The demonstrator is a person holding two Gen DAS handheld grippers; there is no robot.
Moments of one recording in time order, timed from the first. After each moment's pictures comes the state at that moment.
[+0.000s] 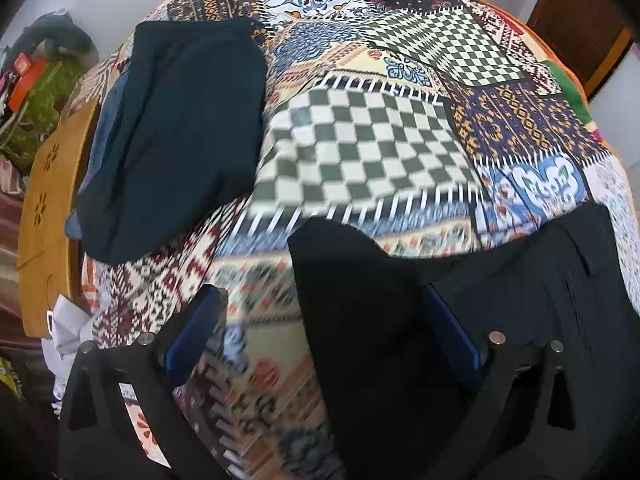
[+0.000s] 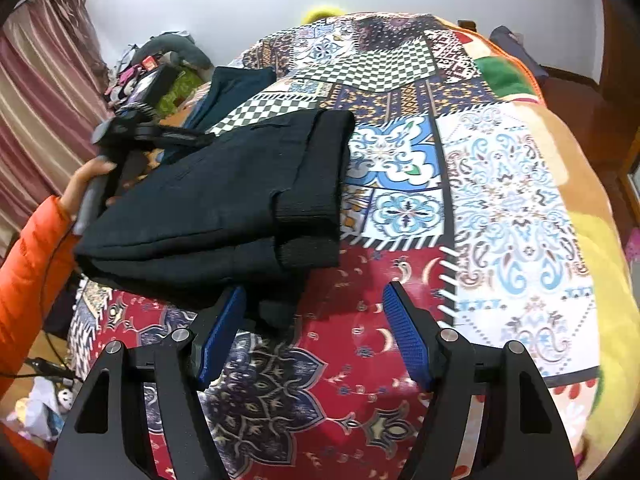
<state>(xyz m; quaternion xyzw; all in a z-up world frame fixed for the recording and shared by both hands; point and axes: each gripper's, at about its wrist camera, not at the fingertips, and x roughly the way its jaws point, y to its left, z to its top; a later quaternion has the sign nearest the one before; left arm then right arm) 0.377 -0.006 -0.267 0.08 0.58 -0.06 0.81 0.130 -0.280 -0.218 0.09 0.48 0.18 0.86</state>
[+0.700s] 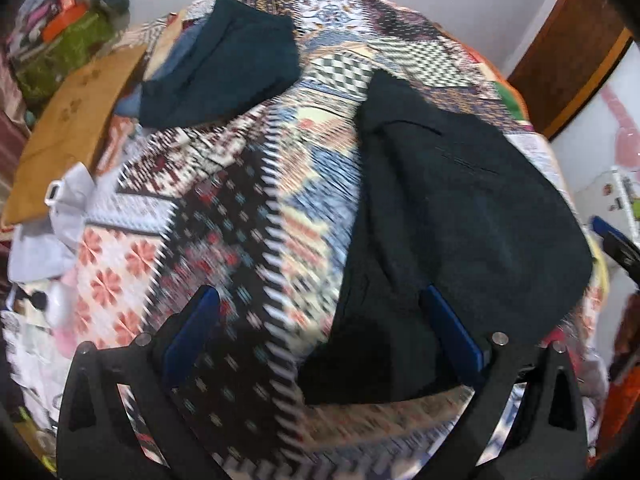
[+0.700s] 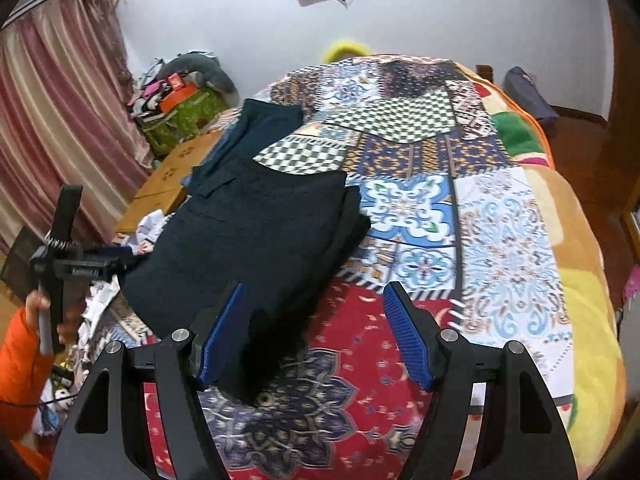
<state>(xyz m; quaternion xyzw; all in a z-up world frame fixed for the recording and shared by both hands) 0.185 0.048 -0.219 -0.04 0.54 -0.08 0.83 0.124 -0.262 -0.178 0.07 0.42 0.21 0.88</state>
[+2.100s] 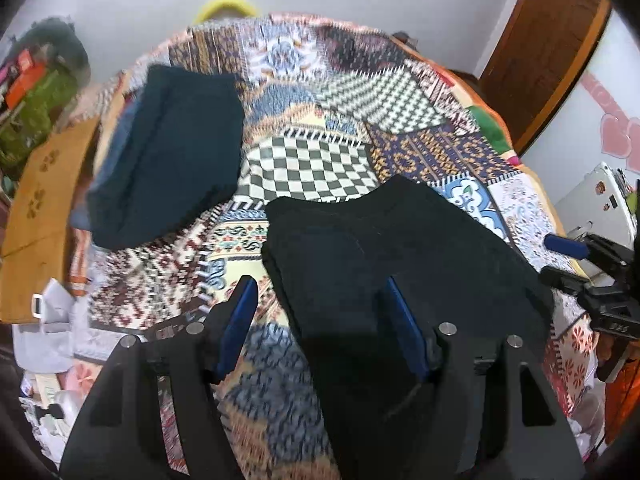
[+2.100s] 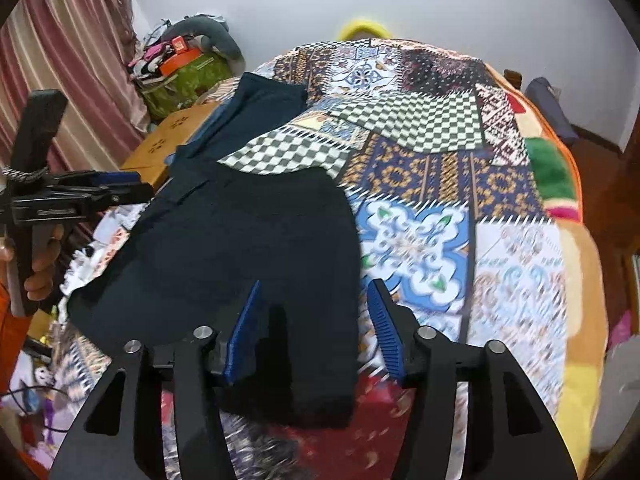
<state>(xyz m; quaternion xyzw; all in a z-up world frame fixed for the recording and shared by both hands) 0.308 -0.008 -0.193 0.01 0.52 -0.13 0.84 0.213 -0.246 -0.186 0.00 0.45 0.23 0.86</state>
